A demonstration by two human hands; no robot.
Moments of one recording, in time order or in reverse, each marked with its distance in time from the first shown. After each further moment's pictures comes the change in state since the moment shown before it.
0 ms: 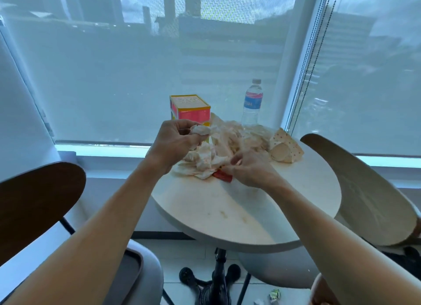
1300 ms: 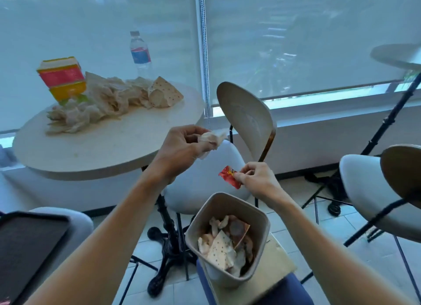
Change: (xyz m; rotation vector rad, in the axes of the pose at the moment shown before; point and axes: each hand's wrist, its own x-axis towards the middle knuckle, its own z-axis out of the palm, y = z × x) left_hand -0.178 0.030 0.290 0.115 -0.338 -0.069; right_hand -0.204 0.306 -0.053 0.548 0.079 0.367
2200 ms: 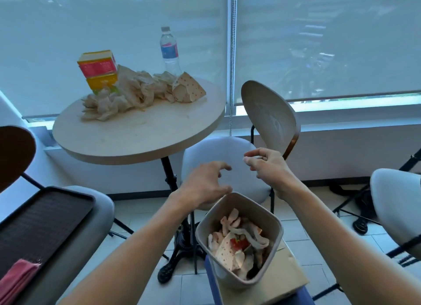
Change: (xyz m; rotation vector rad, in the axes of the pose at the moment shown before) left_hand -0.018 -0.056 0.034 0.736 -0.150 -0.092; right_hand 0.010 -0.025 -0.010 0.188 -0.127 -0.092
